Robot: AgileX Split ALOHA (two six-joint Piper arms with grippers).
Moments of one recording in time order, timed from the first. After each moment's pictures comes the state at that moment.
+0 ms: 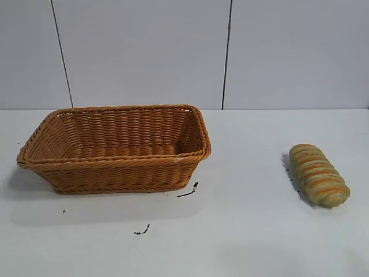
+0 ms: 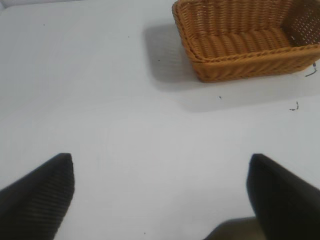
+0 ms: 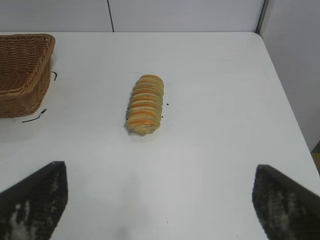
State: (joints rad) left arm -0.04 -0.01 -0.50 0.00 1.07 0.07; right arm -0.02 -0.01 -0.49 0.01 1.03 0.05
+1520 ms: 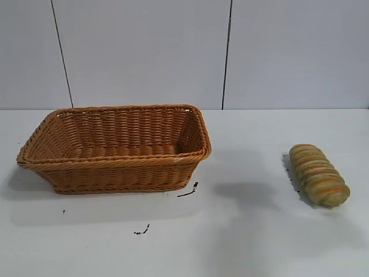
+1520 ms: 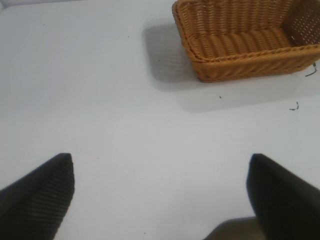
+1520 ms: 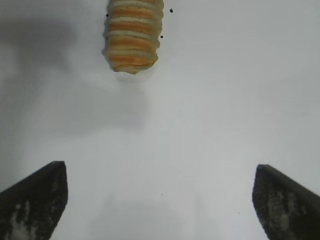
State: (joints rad) left arm -0.04 -0.01 -0.50 0.00 1.07 0.07; right arm 0.03 1.56 -1.09 0.01 0.90 0.00
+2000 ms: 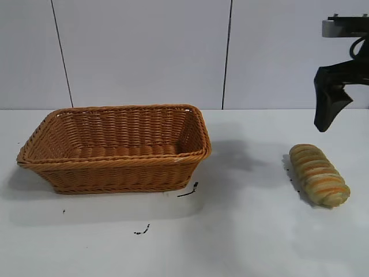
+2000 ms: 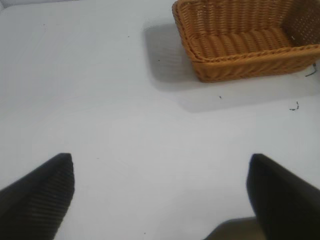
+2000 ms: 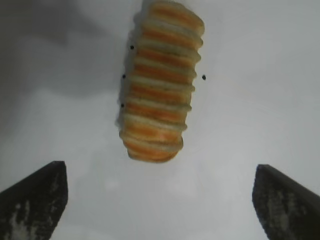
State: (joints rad) left arm -0.04 -0.01 -0.50 0.00 1.07 0.07; right arm 0.06 1.97 -1.36 0.01 0.84 0.02
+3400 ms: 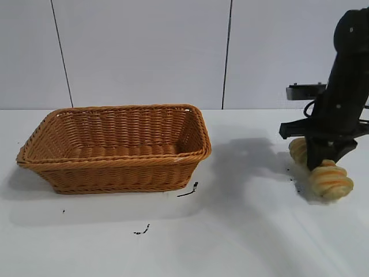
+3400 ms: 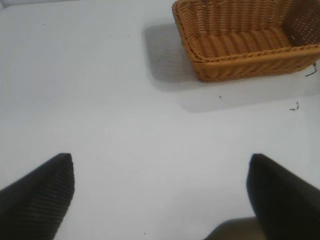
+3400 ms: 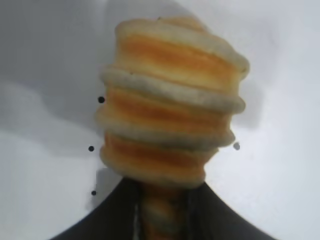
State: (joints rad) left arm -0.04 -0.01 -0.50 0.00 1.07 0.07; right arm 0.06 1.90 -1.49 0.01 0.95 0.01
